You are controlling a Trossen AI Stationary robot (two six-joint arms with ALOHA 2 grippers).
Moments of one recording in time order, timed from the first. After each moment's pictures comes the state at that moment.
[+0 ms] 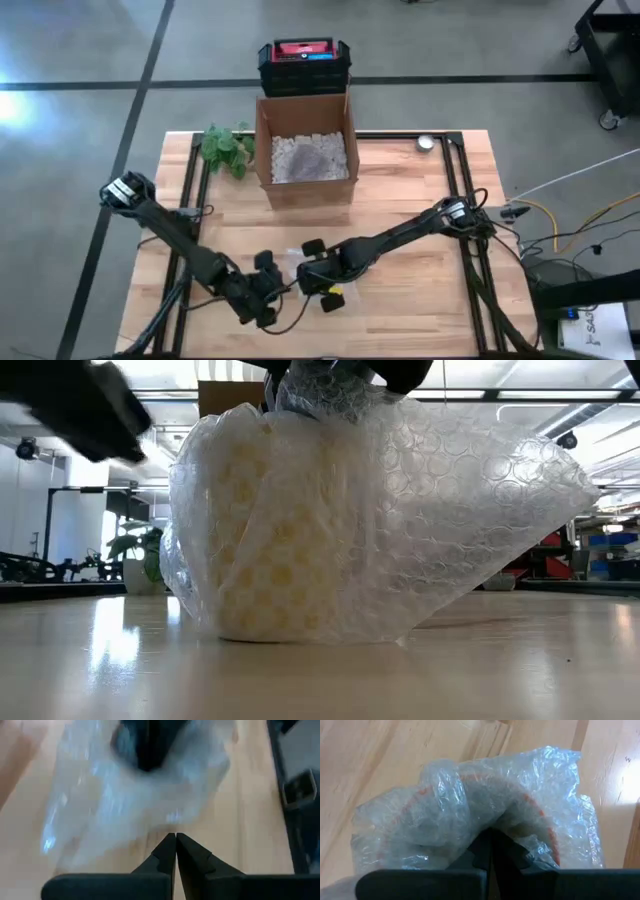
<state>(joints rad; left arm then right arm) -0.69 1.54 0.91 -0.14 -0.51 -0.66 0.33 2.26 1.83 -0.72 0.05 -0.06</state>
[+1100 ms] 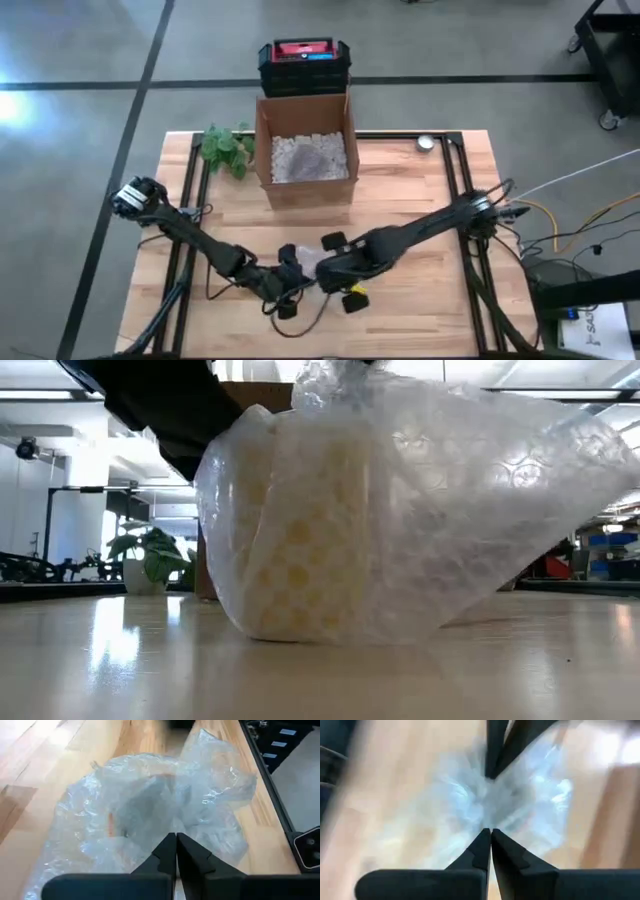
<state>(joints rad) -0.55 1.66 0.90 0.09 -0.43 -0.49 0.38 2.09 1.96 -1.05 0.06 0.02</state>
